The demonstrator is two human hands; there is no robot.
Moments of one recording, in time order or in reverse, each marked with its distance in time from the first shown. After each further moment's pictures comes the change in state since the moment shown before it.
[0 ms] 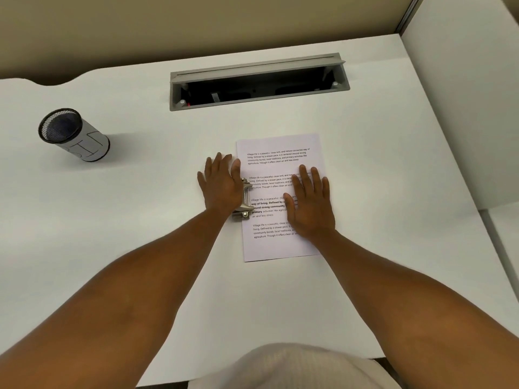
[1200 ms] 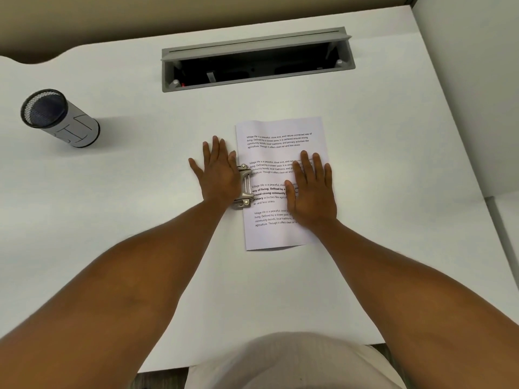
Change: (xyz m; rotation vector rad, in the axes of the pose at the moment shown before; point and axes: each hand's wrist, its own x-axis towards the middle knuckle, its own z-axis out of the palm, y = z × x) left_hand 0.007 -0.014 0.016 0.133 -0.039 0.025; right_hand 0.000 0.000 0.004 0.009 0.057 0.008
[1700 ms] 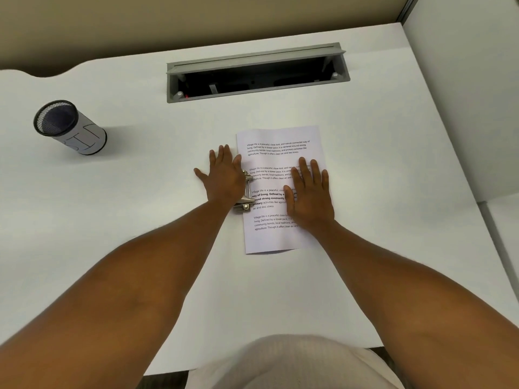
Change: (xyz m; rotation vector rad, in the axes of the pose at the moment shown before) left_hand 0.002 0.015 -0.008 -0.055 -0.052 -0.043; right_hand 0.003 -0.001 -0.008 -0.008 -0.104 0.021
